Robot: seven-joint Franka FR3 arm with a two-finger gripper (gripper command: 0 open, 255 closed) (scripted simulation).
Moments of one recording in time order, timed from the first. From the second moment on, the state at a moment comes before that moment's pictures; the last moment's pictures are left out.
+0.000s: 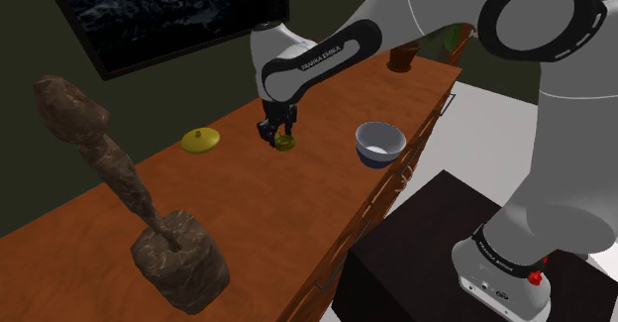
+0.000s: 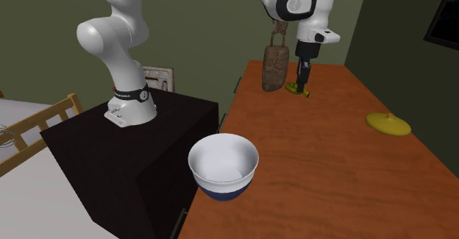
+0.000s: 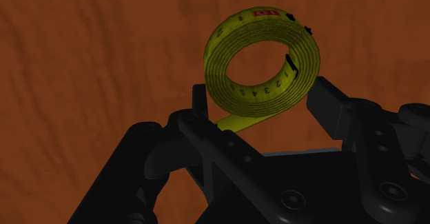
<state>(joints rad) 0.15 0.46 0.27 -1.75 -0.18 2.16 0.31</state>
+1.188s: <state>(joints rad) -0.11 0.11 0.18 -2.23 -0.08 2.32 -0.07</state>
